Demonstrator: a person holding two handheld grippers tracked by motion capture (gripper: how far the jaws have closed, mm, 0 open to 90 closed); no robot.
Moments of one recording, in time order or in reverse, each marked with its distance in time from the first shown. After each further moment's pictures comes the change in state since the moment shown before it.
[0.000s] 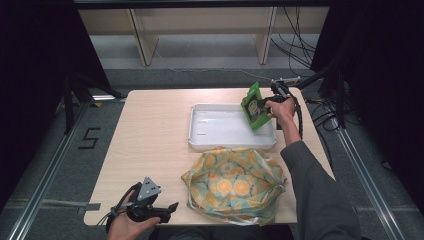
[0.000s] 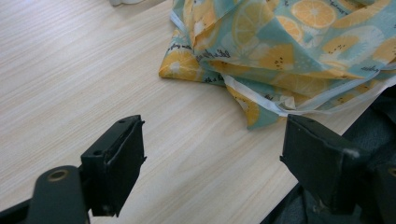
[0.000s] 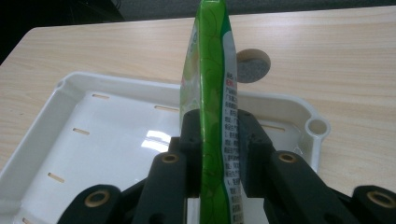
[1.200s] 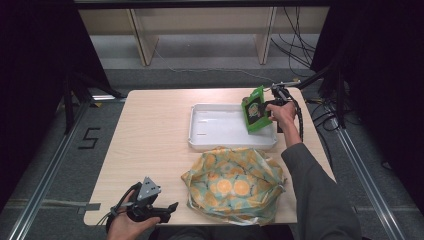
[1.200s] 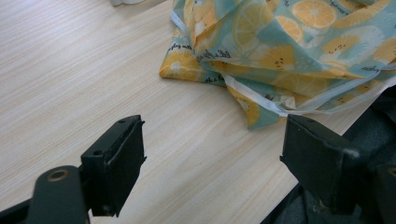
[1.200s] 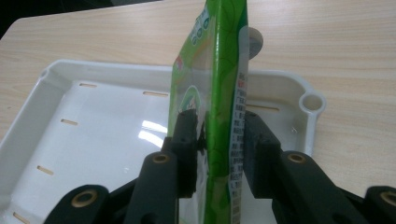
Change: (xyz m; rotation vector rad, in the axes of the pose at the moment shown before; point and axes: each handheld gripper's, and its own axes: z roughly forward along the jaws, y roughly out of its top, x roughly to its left) left arm 0.000 0.000 0.000 -0.005 0.005 -0.006; right arm -0.007 -0.011 0.006 0.047 -0.039 0.060
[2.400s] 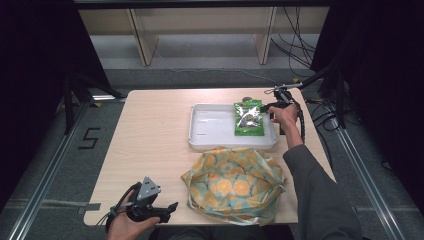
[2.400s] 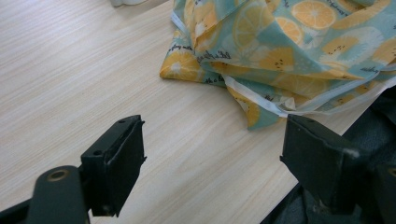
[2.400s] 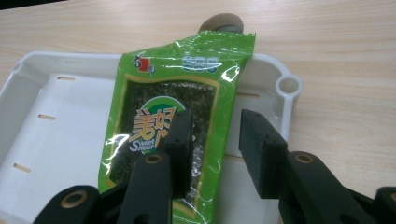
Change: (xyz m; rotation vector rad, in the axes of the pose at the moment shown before) left arm 0.000 0.000 0.000 -0.007 -0.004 -0.011; right arm -0.009 -0.005 -0.002 0.052 -0.032 0.029
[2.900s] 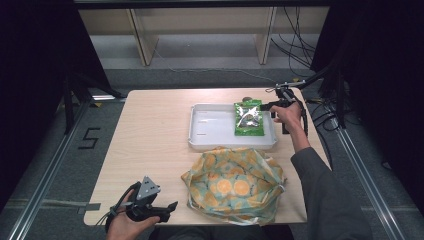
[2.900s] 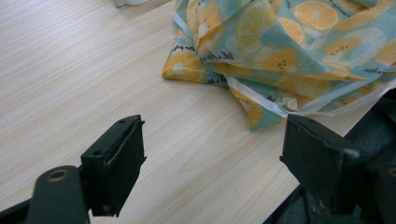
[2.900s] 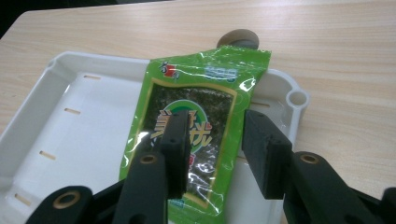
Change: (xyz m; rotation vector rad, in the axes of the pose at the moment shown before) left arm 0.003 0.001 -0.002 0.027 0.006 0.023; right arm 0.006 -0.001 -0.017 -0.056 0.035 -0.065
